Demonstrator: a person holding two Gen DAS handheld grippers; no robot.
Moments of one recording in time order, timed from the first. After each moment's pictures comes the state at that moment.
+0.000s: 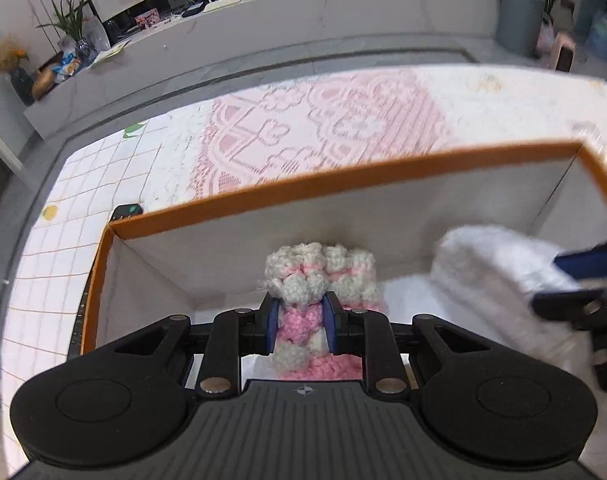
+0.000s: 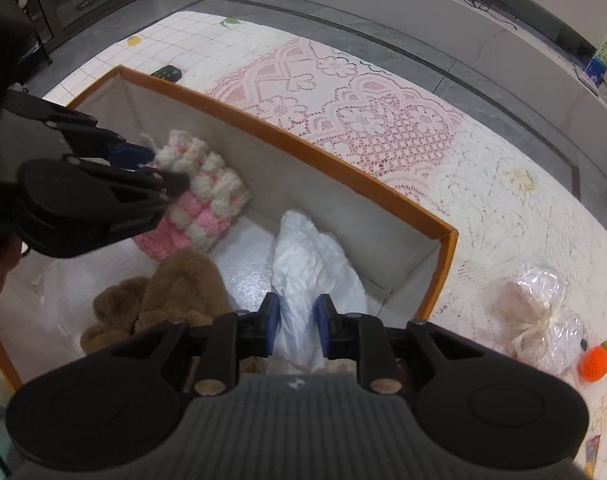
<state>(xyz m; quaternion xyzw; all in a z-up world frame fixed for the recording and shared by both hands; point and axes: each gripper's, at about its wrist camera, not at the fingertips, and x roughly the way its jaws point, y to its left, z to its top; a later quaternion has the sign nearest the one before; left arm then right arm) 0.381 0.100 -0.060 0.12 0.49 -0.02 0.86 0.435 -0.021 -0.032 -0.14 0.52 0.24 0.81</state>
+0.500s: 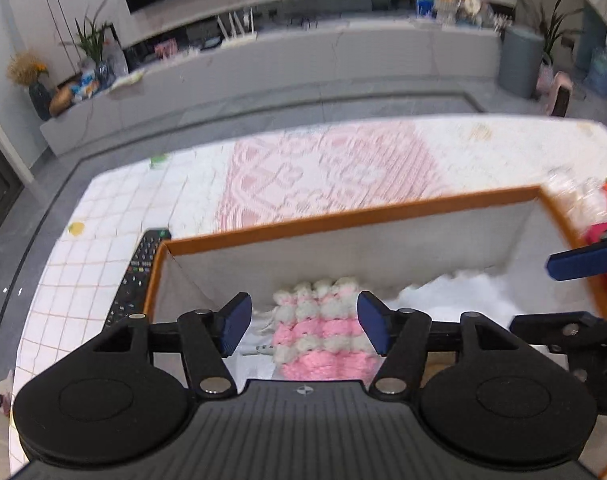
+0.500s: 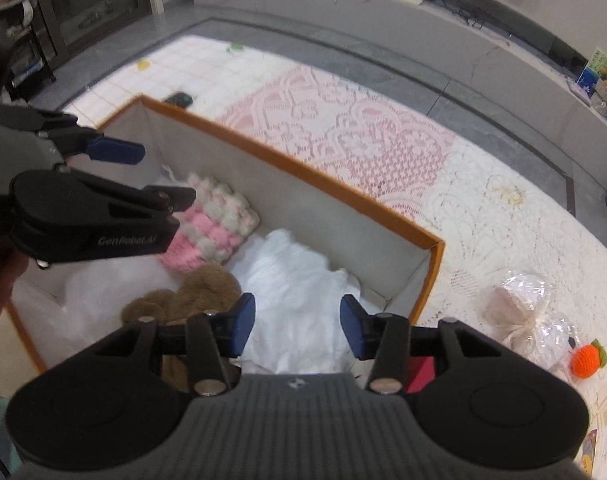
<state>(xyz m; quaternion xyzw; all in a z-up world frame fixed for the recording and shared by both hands) 0.340 0.106 -0.006 0.09 0.42 -0.02 0.90 0.414 -0.026 0.002 -0.12 0.49 0.24 0.83</state>
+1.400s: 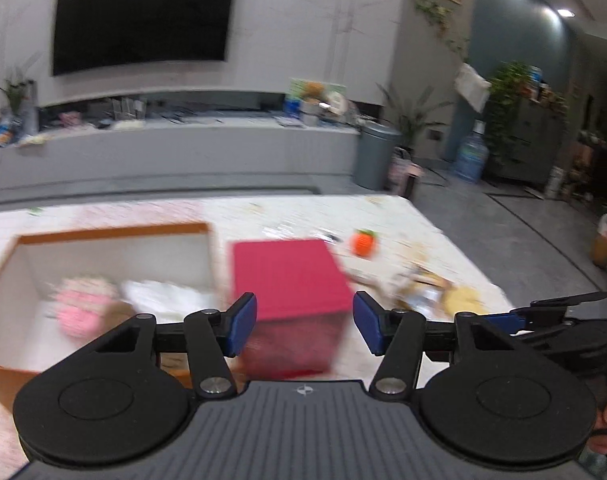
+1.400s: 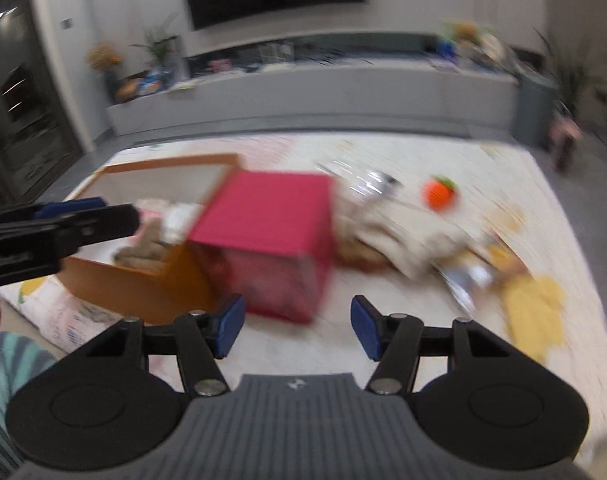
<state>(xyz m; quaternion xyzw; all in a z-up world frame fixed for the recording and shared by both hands) 0.173 -0.040 0.042 -0.01 0.30 -0.20 0.93 0.212 -0.253 0.024 0.06 0.40 0.11 0.91</state>
